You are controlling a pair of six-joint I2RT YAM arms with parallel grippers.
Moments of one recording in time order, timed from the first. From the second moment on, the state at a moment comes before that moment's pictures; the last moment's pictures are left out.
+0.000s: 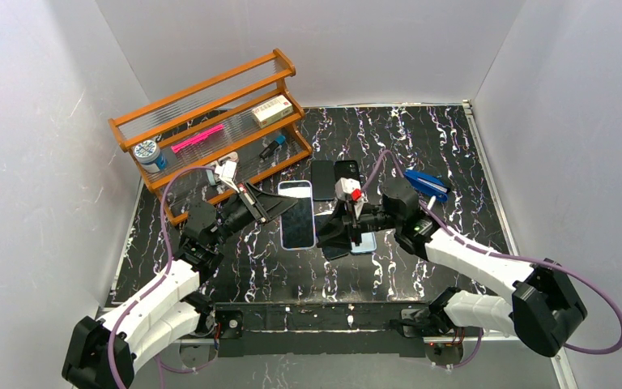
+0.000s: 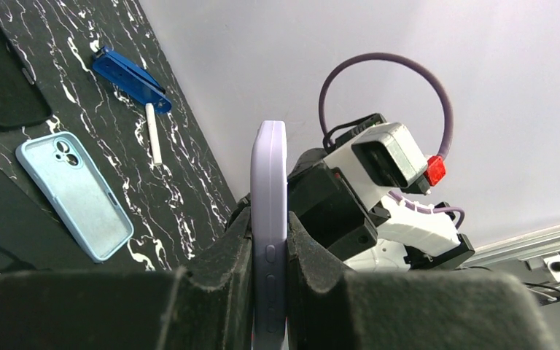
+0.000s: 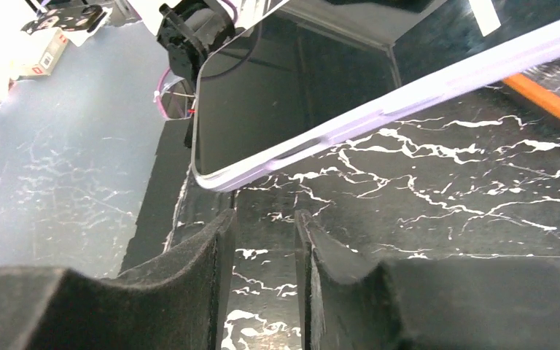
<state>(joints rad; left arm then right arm) -0.51 0.84 0.40 0.58 0.44 -1.19 0.74 1.17 0.66 0.32 -0.96 0.00</state>
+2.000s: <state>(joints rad) -0.57 0.83 0.35 0.77 0.27 -1.21 0.75 1.34 0.62 0.81 -0.98 0.71</state>
